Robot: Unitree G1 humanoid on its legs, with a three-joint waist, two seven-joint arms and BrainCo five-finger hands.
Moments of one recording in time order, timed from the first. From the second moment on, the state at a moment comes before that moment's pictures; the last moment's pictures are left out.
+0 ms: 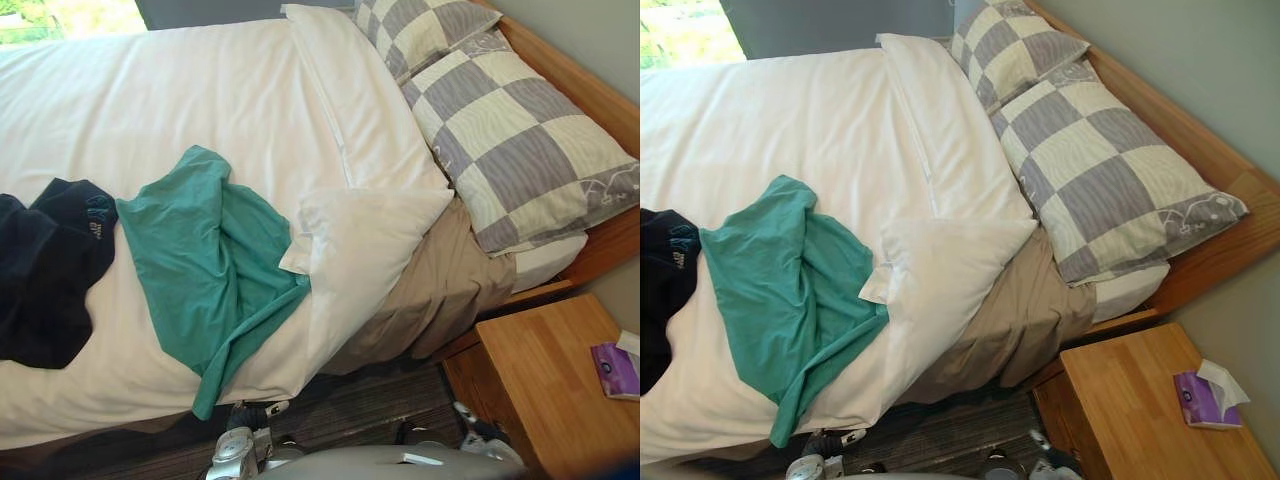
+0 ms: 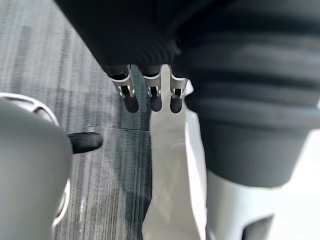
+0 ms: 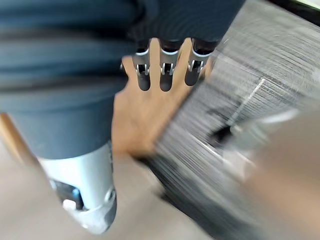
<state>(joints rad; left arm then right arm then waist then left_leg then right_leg) 0.11 0.04 0.28 0.99 -0.10 -0.05 0.13 0.14 0.02 -0.59 0.79 0.28 -0.01 -0.23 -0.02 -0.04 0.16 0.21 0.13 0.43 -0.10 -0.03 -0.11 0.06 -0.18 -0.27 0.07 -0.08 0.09</state>
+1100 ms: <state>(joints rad) 0.21 0.12 0.16 0.93 -0.10 -0.10 0.12 -0.55 -0.49 0.22 0.19 -0.52 -0.10 -0.24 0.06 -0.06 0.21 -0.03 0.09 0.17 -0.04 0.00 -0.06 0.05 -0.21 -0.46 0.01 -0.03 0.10</state>
